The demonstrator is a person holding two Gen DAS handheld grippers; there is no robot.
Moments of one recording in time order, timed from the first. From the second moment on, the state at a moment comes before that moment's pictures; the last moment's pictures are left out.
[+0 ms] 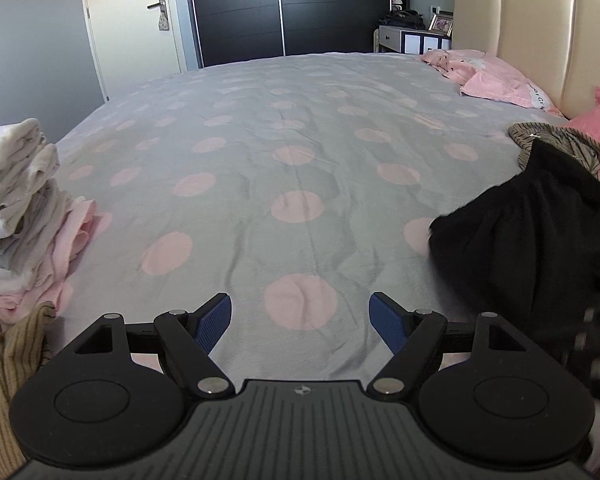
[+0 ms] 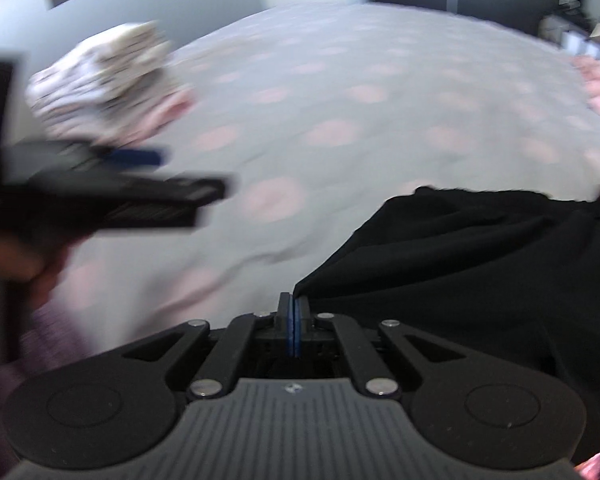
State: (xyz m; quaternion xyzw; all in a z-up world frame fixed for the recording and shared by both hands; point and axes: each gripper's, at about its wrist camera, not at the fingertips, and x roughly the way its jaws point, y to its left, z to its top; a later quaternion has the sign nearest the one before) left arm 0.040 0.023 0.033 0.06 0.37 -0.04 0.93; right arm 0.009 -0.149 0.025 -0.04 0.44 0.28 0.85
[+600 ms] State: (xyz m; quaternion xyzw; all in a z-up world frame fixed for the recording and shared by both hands) left arm 0.045 0.032 0.002 0.04 0.43 -0.11 0.89; right arm -0.033 -0.164 0.025 -0.10 0.47 0.29 0.83
